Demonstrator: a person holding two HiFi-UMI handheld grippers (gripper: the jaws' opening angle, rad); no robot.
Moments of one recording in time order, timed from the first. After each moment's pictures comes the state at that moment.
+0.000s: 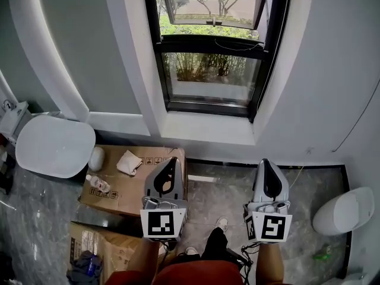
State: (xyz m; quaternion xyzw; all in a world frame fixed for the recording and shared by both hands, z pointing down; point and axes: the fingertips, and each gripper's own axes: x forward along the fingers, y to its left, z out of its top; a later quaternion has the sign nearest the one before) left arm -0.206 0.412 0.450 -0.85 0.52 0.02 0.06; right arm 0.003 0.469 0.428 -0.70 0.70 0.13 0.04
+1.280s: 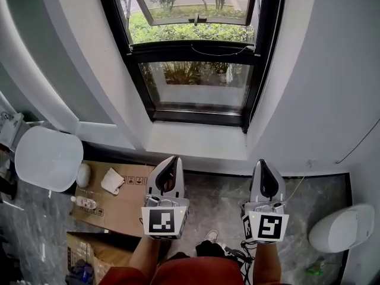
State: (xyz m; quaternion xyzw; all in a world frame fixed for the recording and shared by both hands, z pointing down) left arm -0.039 0.250 0.454 -0.85 0.53 -0.02 0.05; right arm 0.165 0.305 0.450 -0.70 0.71 0.09 0.03
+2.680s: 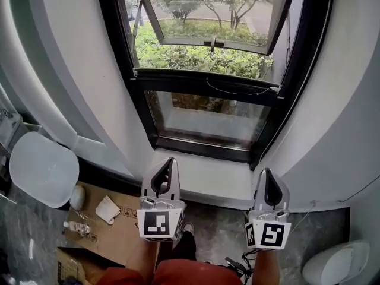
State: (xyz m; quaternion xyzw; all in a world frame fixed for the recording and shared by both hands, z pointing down) left arm -0.055 0.061 0.433 -0.82 0.57 0.02 0.07; right arm 0.178 0.118 0.433 -0.68 0.72 0.12 0.05
